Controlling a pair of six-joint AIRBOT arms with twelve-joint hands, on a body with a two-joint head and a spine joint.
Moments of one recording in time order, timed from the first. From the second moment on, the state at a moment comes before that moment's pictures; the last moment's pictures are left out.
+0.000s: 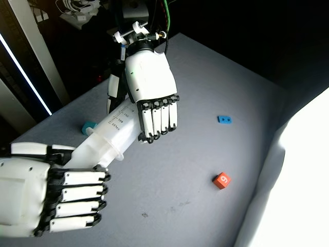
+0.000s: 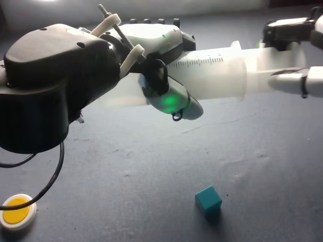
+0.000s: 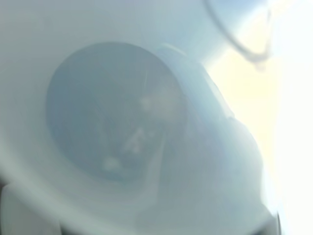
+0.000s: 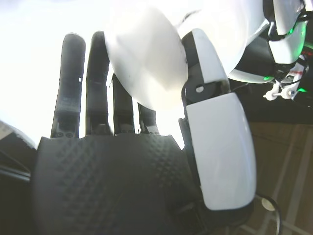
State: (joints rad) left arm 0.33 -1.13 0.90 -1.63 -0.53 2.35; right arm -0.67 -0.88 1.07 0.12 0.78 -0.43
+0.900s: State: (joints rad) left arm 0.32 -1.13 0.90 -1.62 -0.55 2.35; right arm -0.80 -0.74 1.06 0.14 0.87 -0.43
